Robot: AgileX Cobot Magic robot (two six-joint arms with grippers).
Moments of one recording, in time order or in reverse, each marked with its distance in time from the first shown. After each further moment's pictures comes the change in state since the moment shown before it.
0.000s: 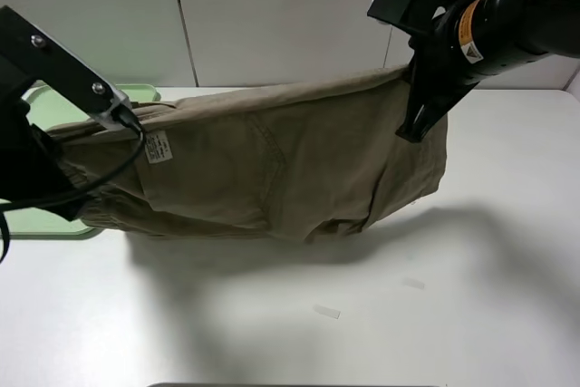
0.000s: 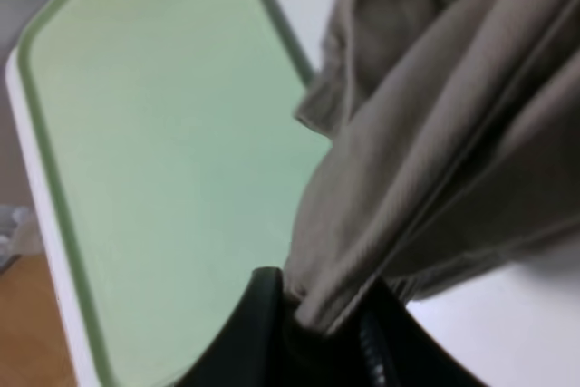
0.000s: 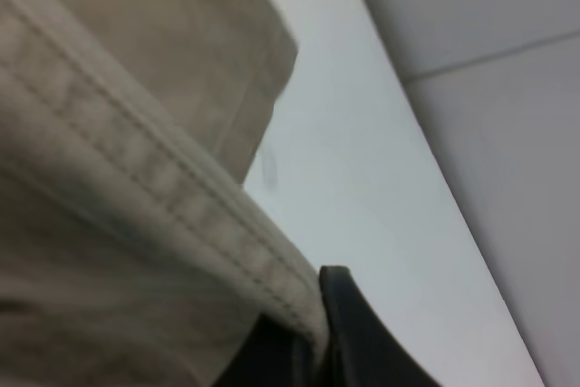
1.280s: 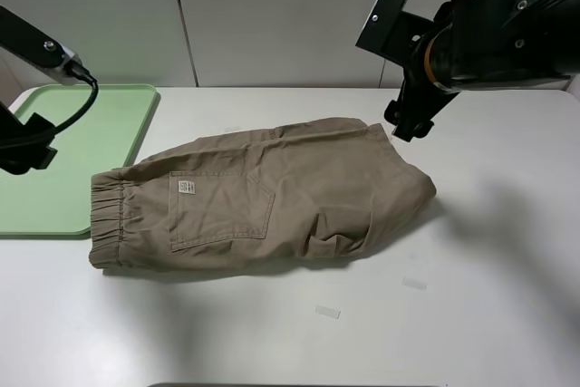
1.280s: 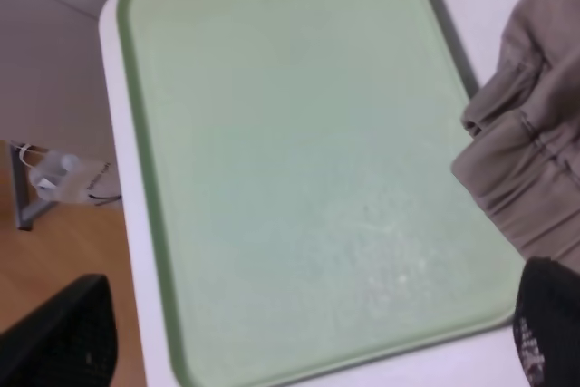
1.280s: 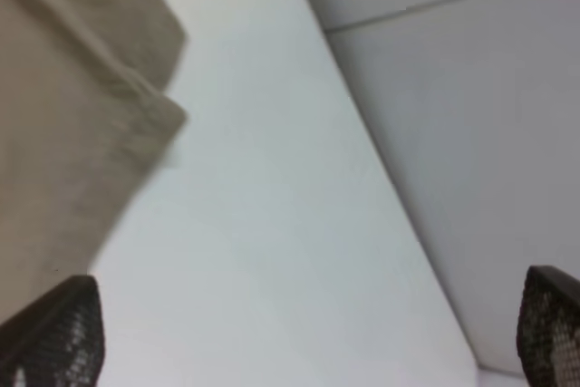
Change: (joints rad) left arm 0.352 0.002 0.008 0.057 -0.215 0.129; right arm -0.015 0.195 -0.008 -0.449 0.091 0.406
